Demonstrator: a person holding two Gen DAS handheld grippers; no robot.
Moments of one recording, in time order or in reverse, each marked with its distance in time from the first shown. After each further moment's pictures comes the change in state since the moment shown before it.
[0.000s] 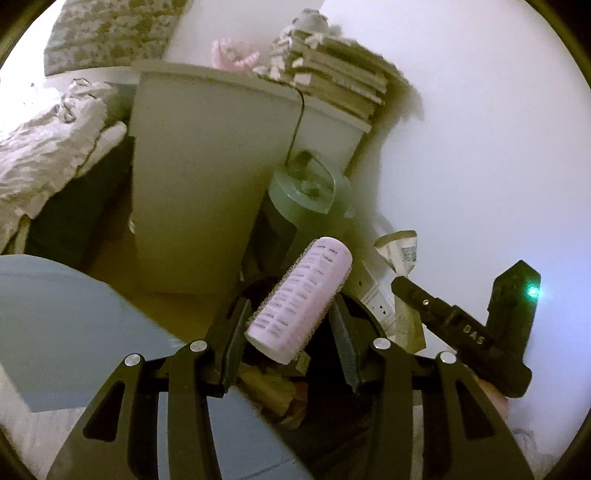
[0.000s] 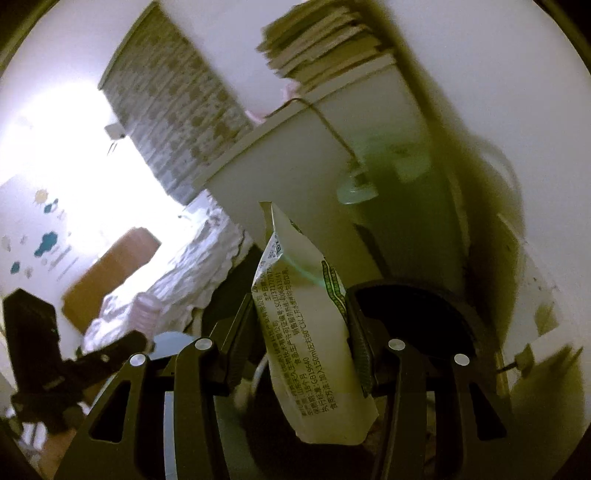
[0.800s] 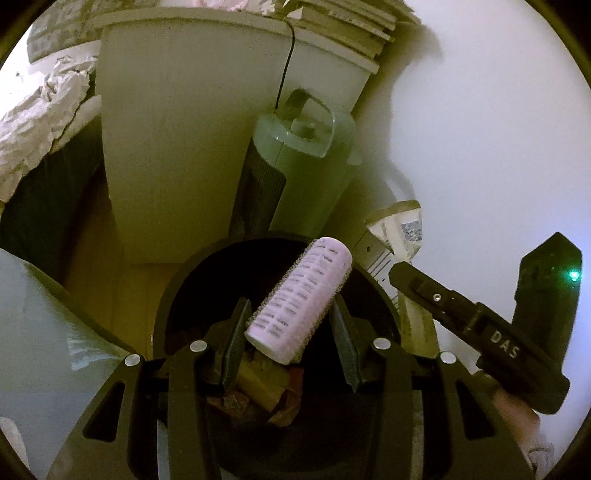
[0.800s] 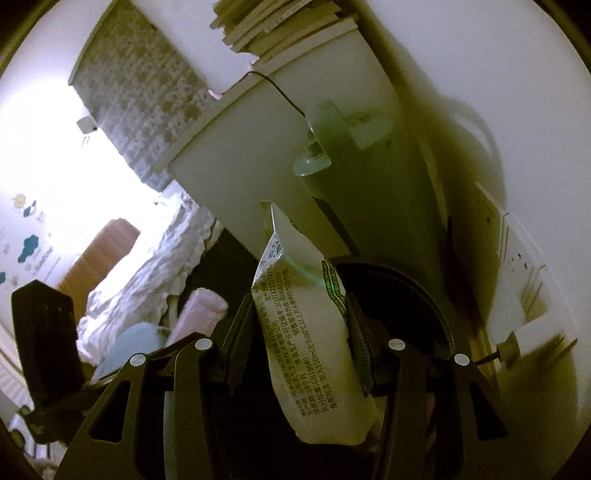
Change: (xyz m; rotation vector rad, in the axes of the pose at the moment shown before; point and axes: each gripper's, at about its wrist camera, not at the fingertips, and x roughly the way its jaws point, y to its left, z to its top) left arm 0.084 -0.022 -0.017 0.000 0.155 0.033; right arm 0.009 -0.035 -0.008 0.041 0.100 -0.072
